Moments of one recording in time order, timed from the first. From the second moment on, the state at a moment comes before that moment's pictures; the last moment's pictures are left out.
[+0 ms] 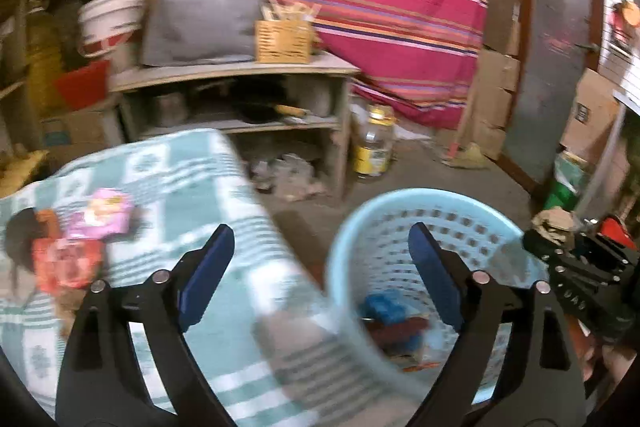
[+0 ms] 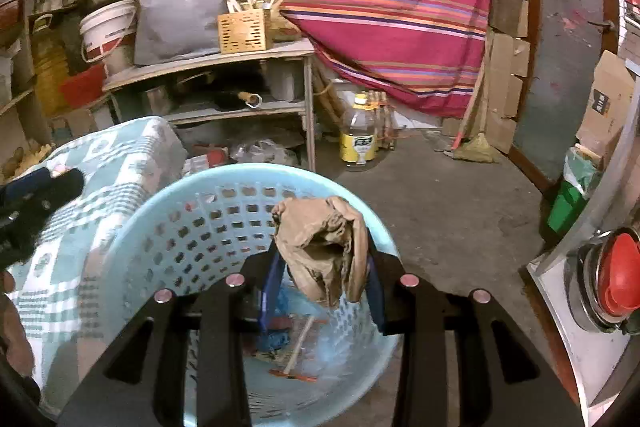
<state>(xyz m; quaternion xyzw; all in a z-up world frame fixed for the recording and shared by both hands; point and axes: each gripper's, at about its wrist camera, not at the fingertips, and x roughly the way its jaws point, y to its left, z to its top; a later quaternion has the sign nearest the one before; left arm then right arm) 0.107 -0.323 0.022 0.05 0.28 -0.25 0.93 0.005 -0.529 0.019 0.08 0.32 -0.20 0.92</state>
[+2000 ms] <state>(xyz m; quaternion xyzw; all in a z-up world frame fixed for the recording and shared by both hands) 0.174 0.040 -0.024 0.03 0.33 0.03 0.94 0.150 -0.236 -0.006 -0.02 0.37 -0.03 0.93</state>
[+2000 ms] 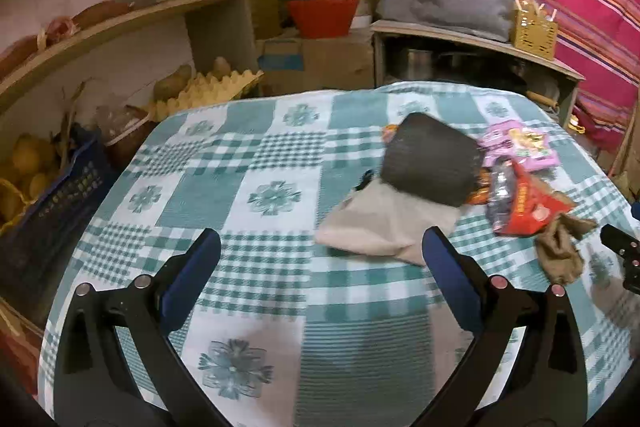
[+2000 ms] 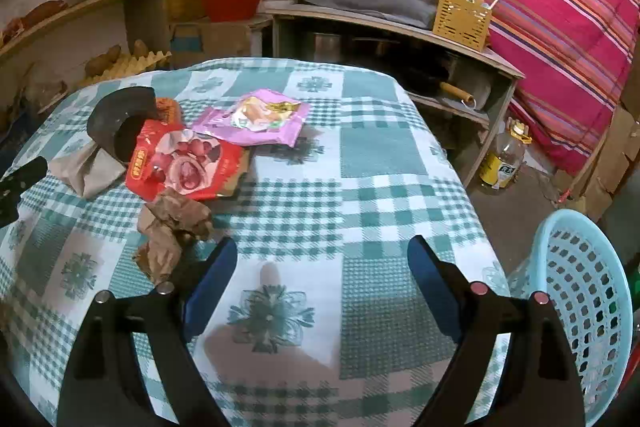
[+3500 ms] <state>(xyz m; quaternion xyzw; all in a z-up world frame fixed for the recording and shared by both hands) 0.225 0.019 -0.057 -0.01 0.44 -0.06 0.90 0.153 -0.218 -0.002 -0.01 0.38 0.06 0.92</state>
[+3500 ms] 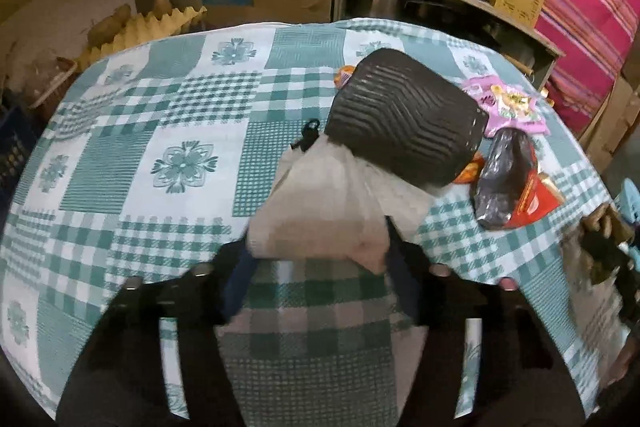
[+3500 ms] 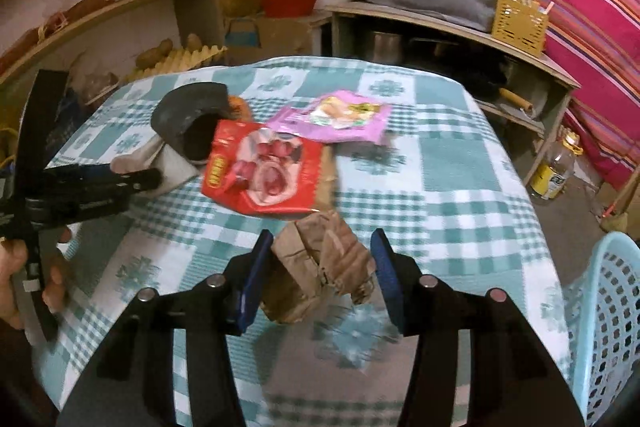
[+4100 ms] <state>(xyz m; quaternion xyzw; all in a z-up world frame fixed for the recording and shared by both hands) 0.161 0.048 -0.003 -0.02 0.38 -0.02 0.92 0.116 -0.274 0.026 0.00 0.33 0.01 0.94</state>
